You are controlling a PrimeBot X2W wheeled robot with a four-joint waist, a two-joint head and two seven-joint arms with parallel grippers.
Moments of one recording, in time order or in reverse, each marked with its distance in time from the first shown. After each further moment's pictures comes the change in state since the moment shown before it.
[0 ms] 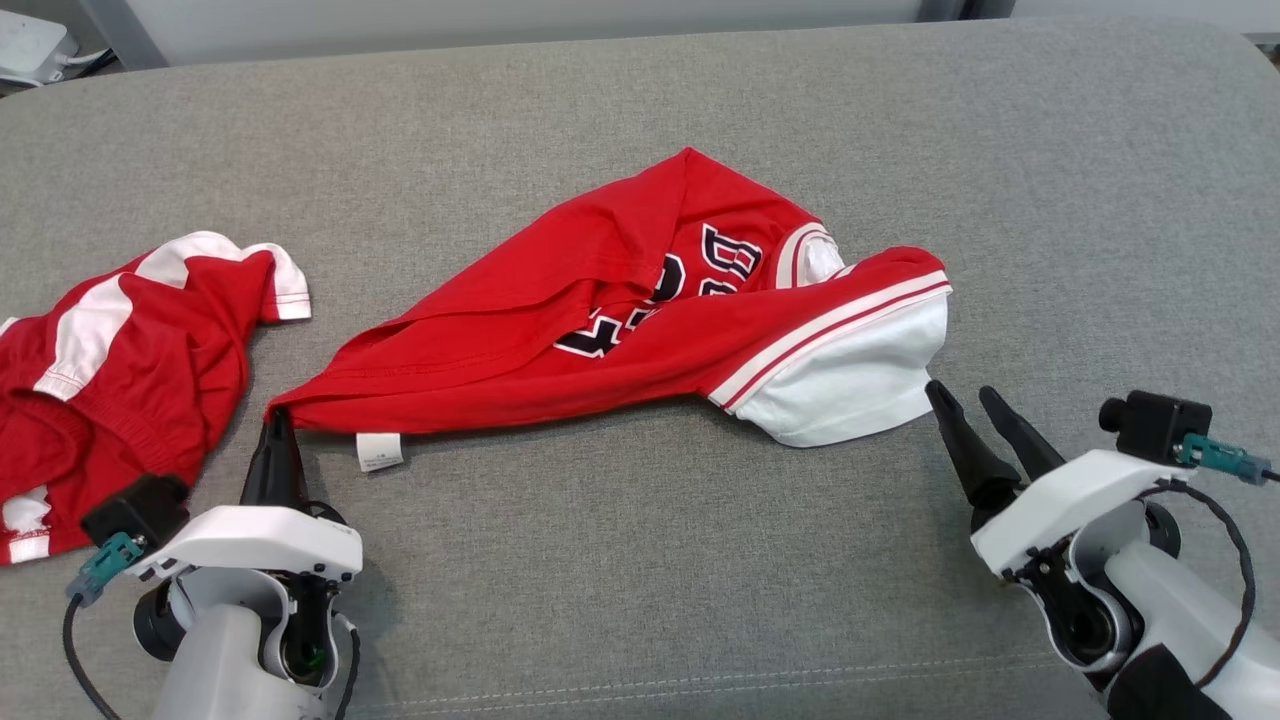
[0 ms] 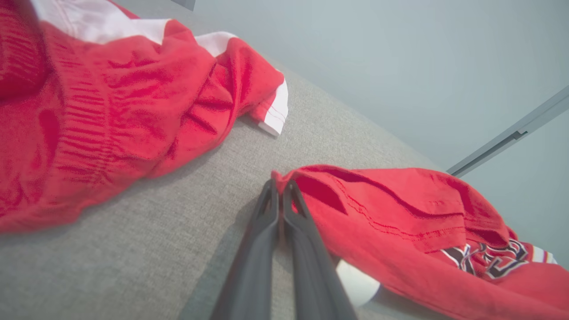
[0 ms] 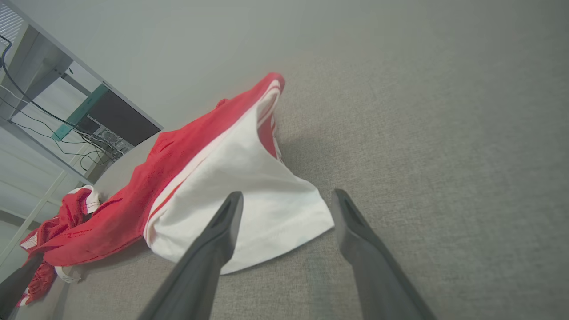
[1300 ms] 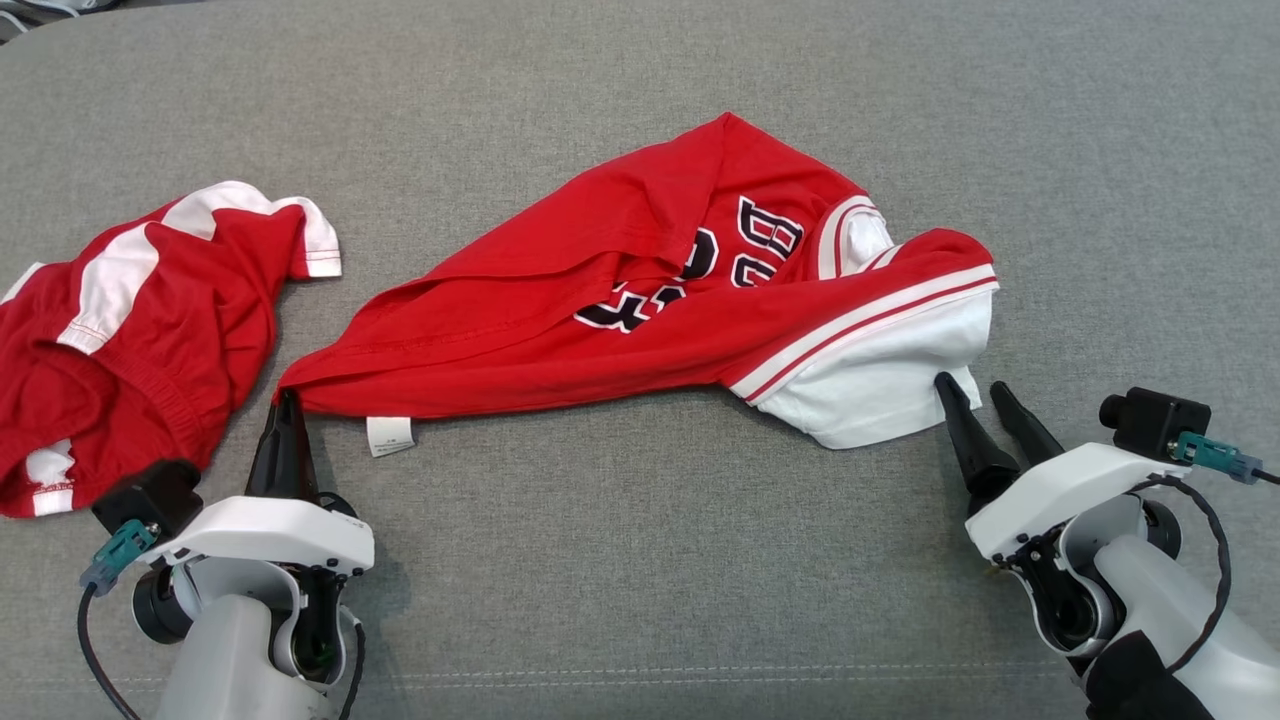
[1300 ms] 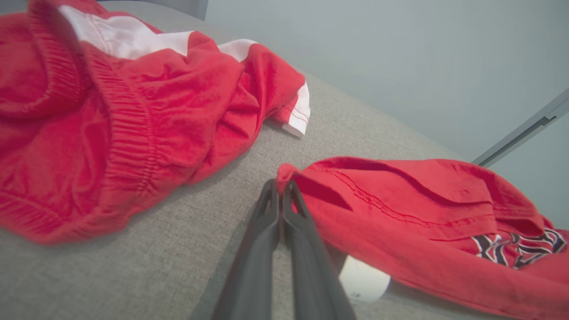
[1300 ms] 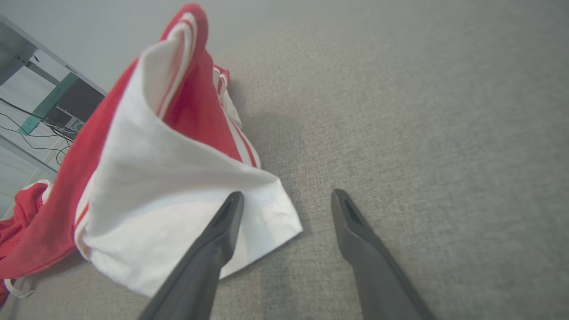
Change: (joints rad) left arm 0.019 0.000 -0.019 -0.093 0.064 0.021 0.000; right arm -0.002 0.076 -0.112 0.114 -0.098 0.000 -0.002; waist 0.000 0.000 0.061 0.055
